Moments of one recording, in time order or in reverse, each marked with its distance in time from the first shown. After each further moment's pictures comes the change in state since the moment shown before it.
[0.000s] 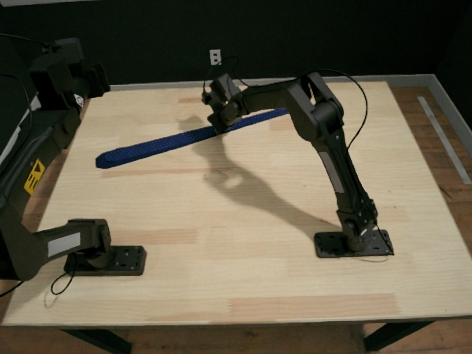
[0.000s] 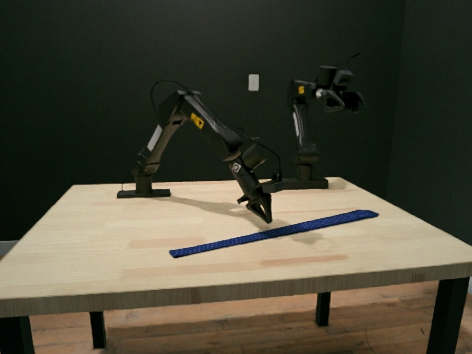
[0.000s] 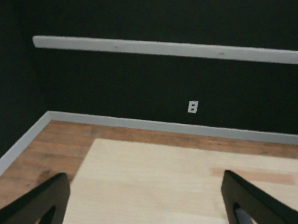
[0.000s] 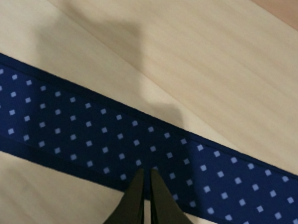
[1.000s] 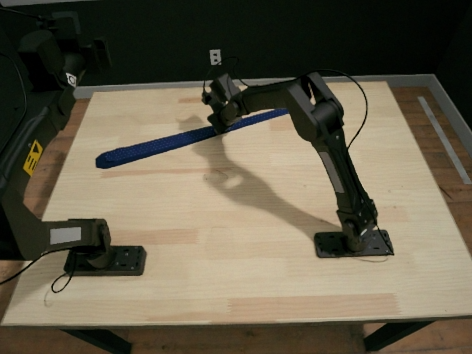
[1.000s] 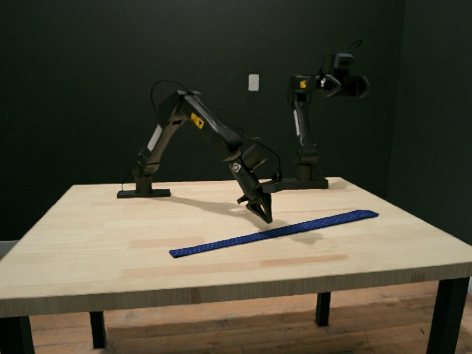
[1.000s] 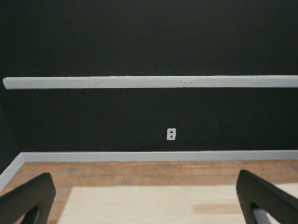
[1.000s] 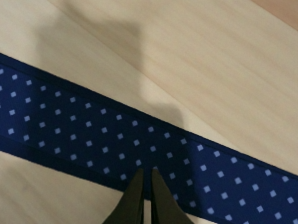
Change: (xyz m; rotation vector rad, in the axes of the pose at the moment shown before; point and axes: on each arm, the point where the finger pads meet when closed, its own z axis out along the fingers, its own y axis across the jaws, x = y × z) left arm -0.062 -0.022 0.014 0.134 -0.125 0.038; right arm 0.000 0.000 0.000 0.000 0.000 0.000
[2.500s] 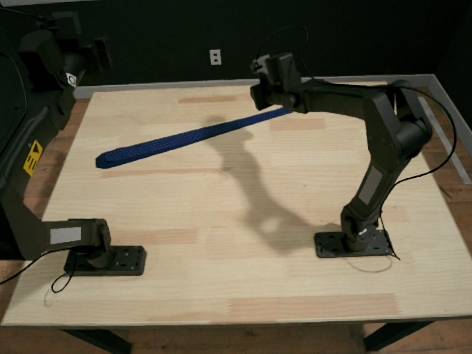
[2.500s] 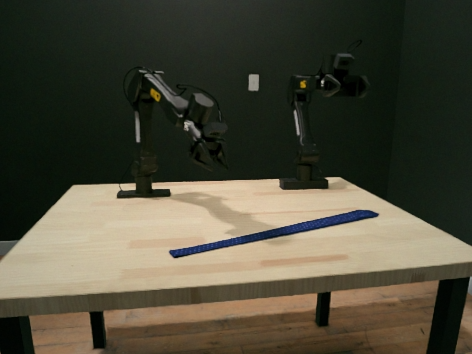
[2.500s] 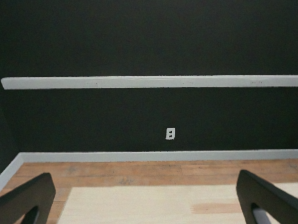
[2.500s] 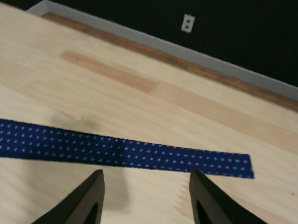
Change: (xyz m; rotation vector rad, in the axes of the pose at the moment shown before) left arm 0.000 -0.001 0.000 0.005 0.001 0.001; right arm -0.008 -0.093 -0.189 0.227 -0.344 0.124
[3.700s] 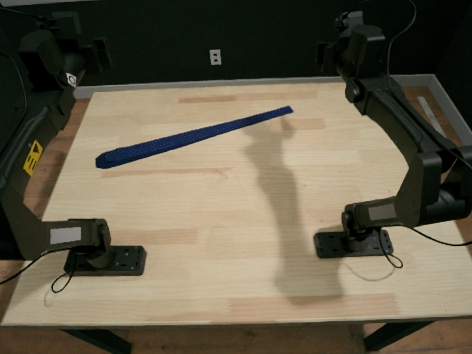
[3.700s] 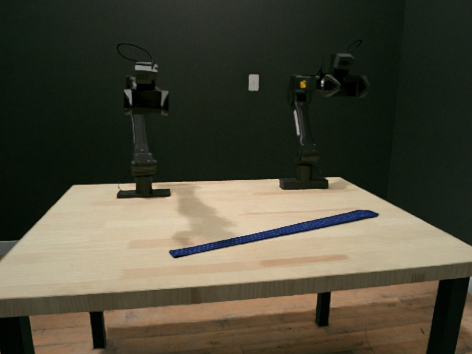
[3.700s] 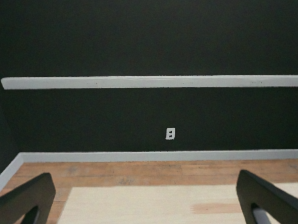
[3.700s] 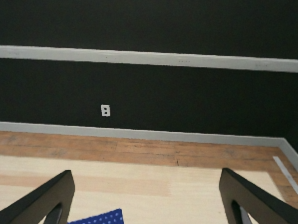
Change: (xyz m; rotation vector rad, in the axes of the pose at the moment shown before) left arm 0.000 0.000 0.000 0.000 0.000 0.000; right arm -0.075 -0.170 -0.163 0.353 -0.389 0.157
